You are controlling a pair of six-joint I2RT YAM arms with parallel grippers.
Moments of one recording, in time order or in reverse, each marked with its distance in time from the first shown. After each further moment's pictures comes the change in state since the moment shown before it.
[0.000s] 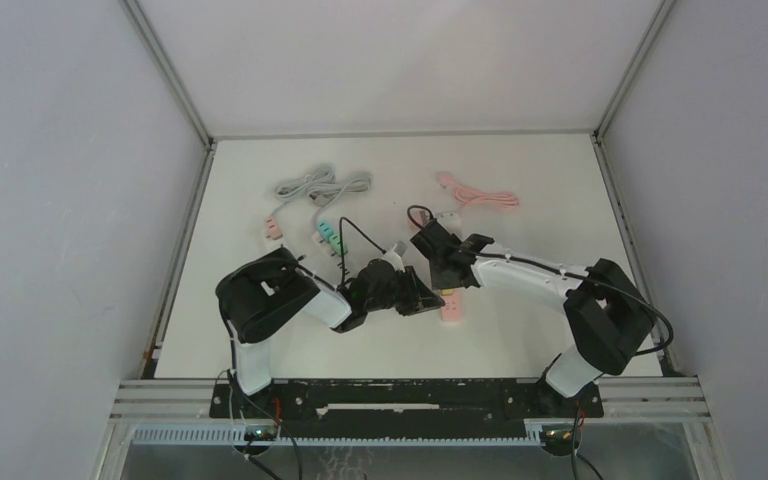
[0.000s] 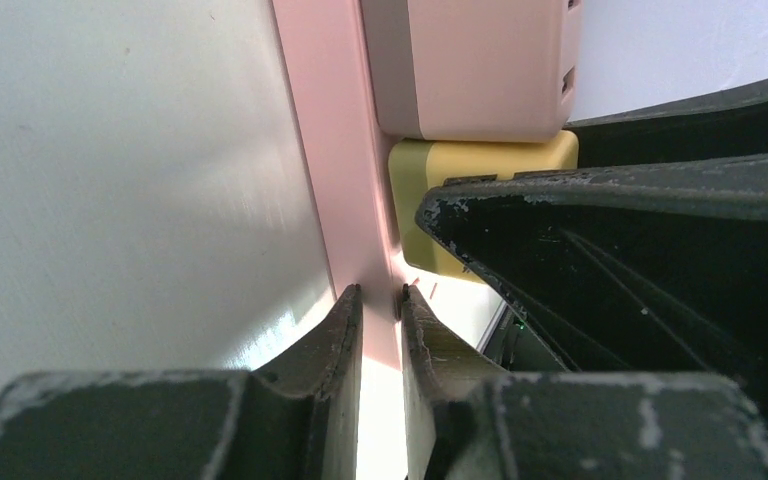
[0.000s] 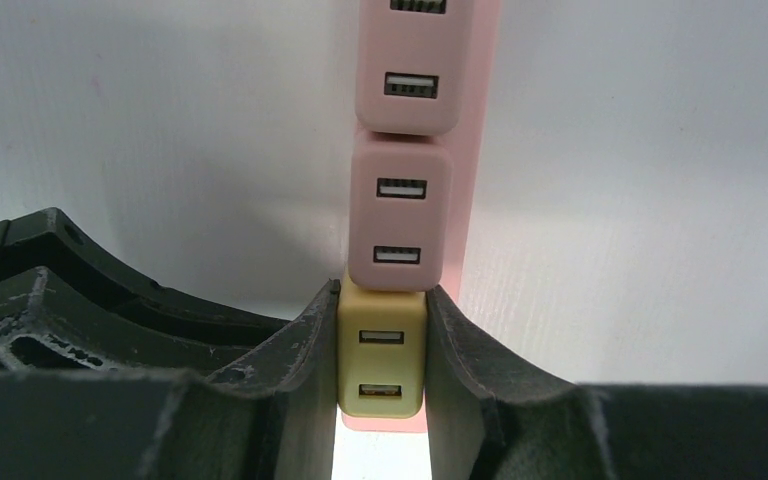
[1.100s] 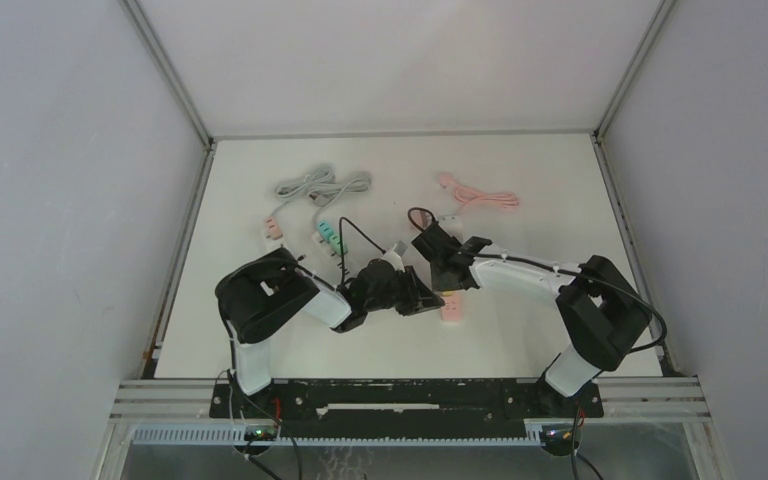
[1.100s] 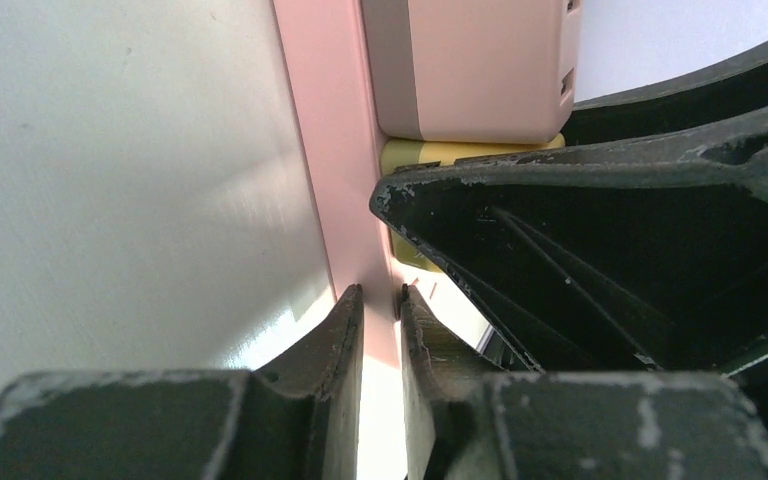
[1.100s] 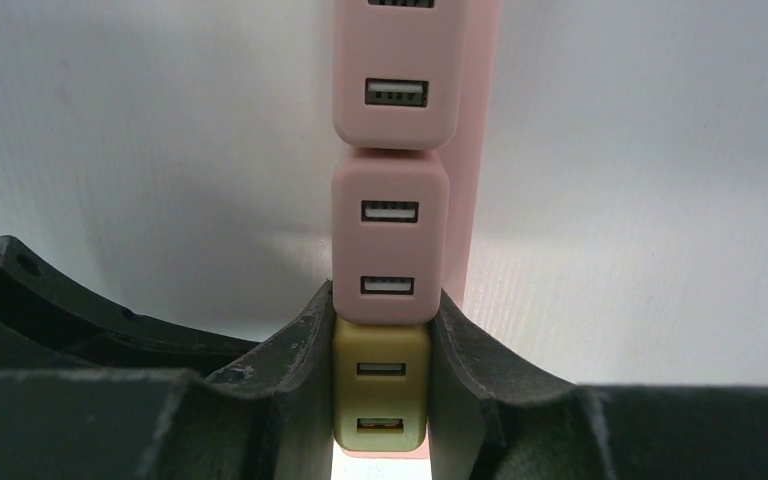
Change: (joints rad) left arm -0.001 -0.003 0.000 -0.005 -0.002 -0.004; right arm 0.000 0.043 -0.023 0.036 0.010 0.020
